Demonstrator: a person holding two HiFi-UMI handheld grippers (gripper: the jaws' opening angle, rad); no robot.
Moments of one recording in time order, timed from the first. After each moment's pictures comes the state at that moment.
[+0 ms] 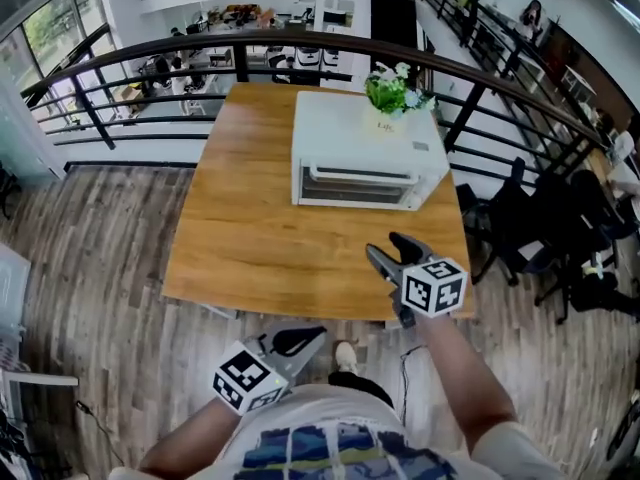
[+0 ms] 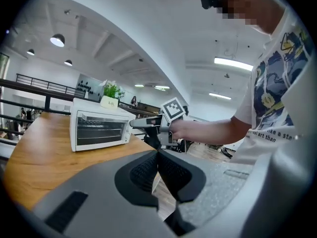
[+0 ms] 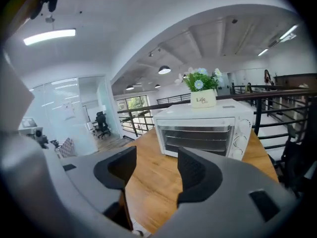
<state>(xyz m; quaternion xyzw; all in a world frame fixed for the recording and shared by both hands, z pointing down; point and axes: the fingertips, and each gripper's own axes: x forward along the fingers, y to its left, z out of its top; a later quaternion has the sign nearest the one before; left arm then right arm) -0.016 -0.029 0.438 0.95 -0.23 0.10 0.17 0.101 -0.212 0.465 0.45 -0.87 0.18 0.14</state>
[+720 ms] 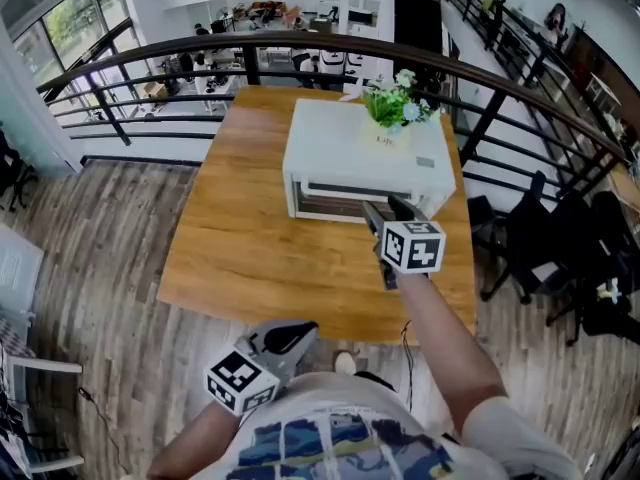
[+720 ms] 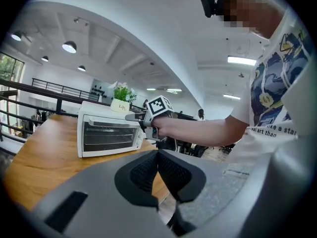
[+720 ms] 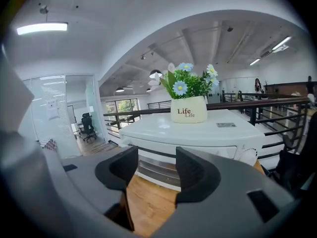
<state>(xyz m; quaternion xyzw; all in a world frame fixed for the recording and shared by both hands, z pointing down) 0.022 -0.101 0.434 0.93 -0.31 0.09 0.18 0.133 -0.369 0.460 0.51 -0.84 0.17 0.13</state>
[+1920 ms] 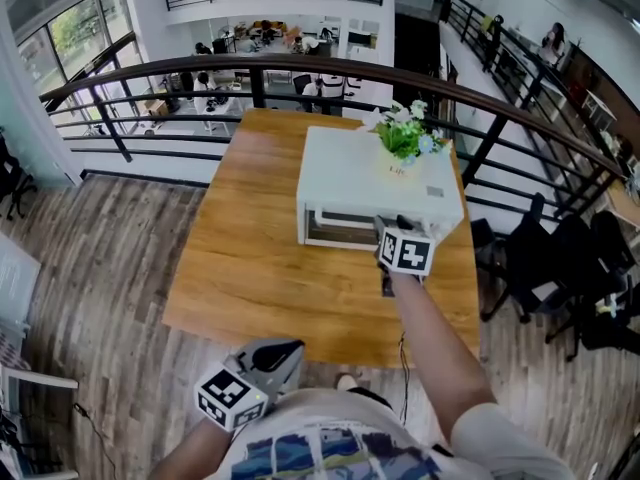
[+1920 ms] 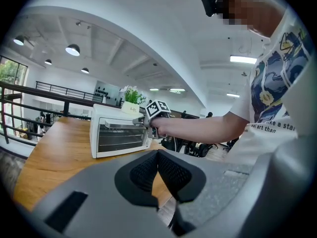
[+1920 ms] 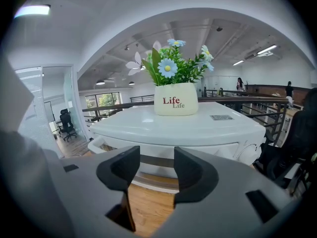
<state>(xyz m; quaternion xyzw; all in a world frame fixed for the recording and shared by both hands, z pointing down) -0.039 -0.112 0.437 0.92 -0.33 0.09 0.18 0.133 -0.420 0.486 0.59 -0.77 0.19 0.16</state>
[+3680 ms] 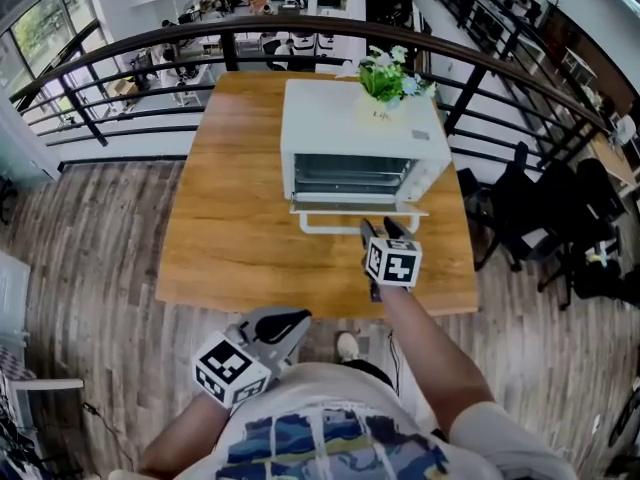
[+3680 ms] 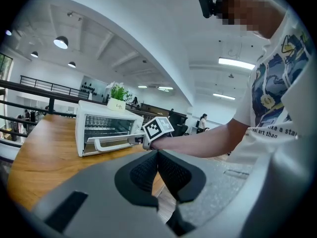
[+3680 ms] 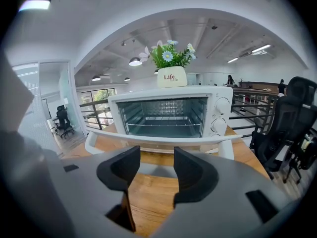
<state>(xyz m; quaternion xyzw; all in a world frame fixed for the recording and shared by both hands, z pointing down) -0.028 -0.083 0.436 0.95 -0.25 0.09 0.17 0.132 -0.303 0.560 0.61 -0.74 0.21 0.18</state>
